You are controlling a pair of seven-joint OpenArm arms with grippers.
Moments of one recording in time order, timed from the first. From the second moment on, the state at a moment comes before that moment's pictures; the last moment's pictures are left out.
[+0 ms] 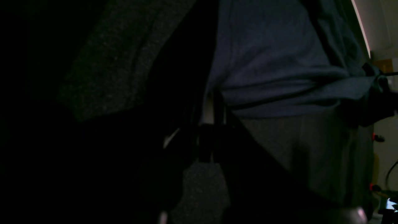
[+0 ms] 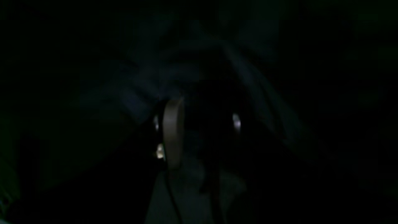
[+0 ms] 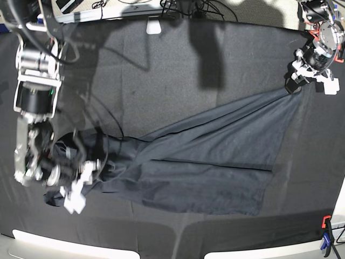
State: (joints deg) left arm 10.0 -3.8 -44.5 76.8 -46.9 -37.4 50.1; right arm 30.5 19.8 6.9 59.6 32.7 36.5 -71.1
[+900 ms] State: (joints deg) left arm 10.0 -3.9 -44.5 76.8 -46.7 -37.4 50.1; right arm 27.2 21.7 6.9 59.5 21.2 36.1 -54.9
